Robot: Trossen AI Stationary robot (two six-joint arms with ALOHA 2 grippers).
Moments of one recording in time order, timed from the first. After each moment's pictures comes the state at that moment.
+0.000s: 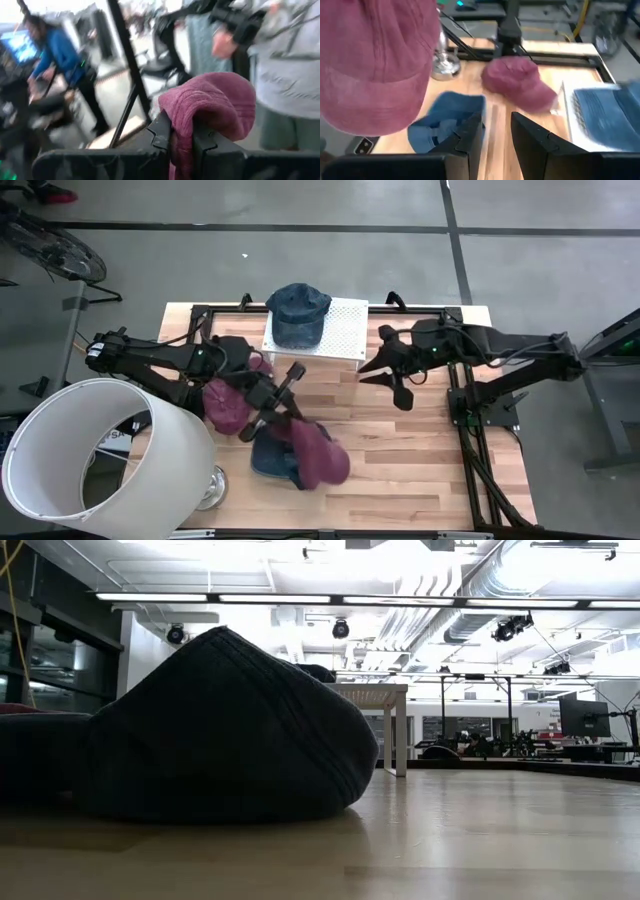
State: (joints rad) left arm -0.19 1.31 1.36 -0.06 0.45 0.28; right arm 0.02 1.20 1.31 -0.55 -0.12 -0.01
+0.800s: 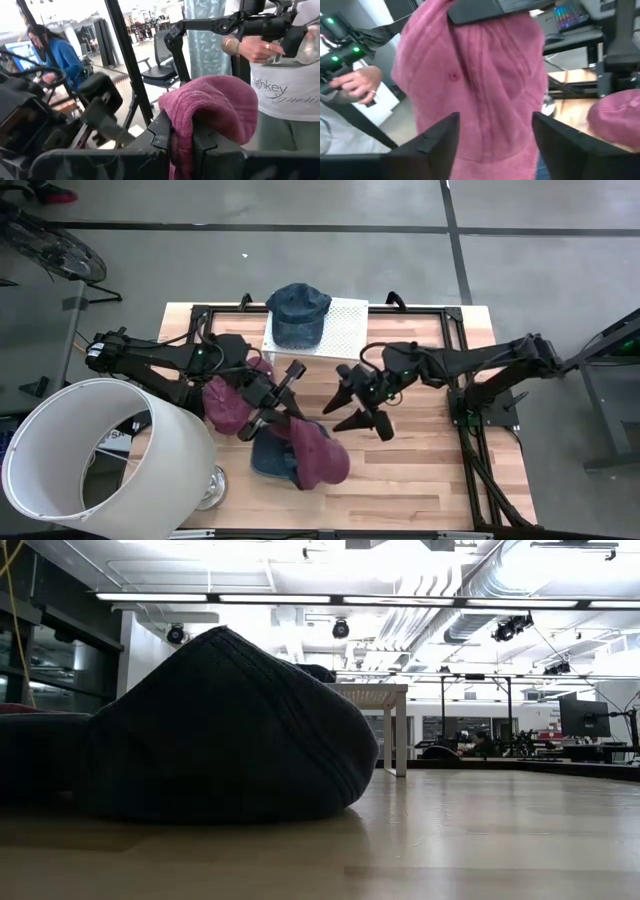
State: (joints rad) left arm -0.19 1.31 1.36 -0.03 0.45 0.26; right arm 0.14 1.43 1.31 -0.04 -0.42 0.35
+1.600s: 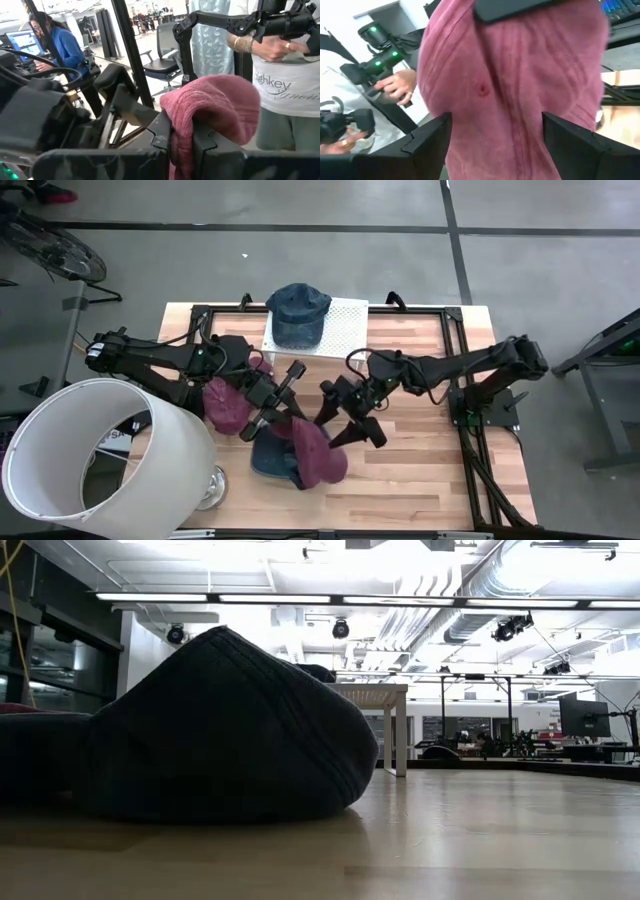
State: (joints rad) left arm -0.19 1.31 1.36 -0.06 0.43 0.25; right arm 0.15 1.55 1.31 0.18 -0.59 0.45
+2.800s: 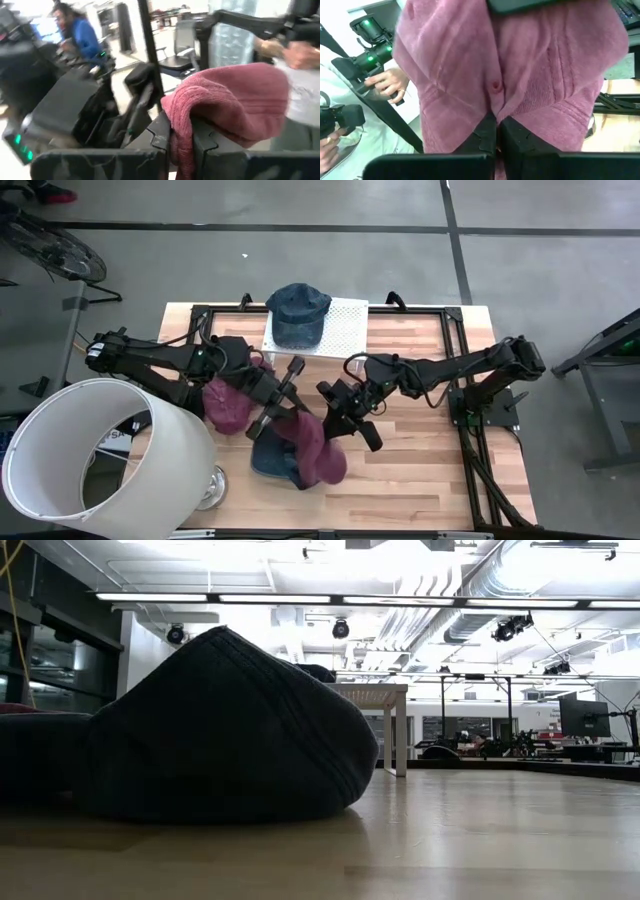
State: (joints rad) left arm -0.19 1.31 1.36 -0.06 0.30 0.18; right arm 0.16 1.57 1.31 0.21 -0.55 0.39
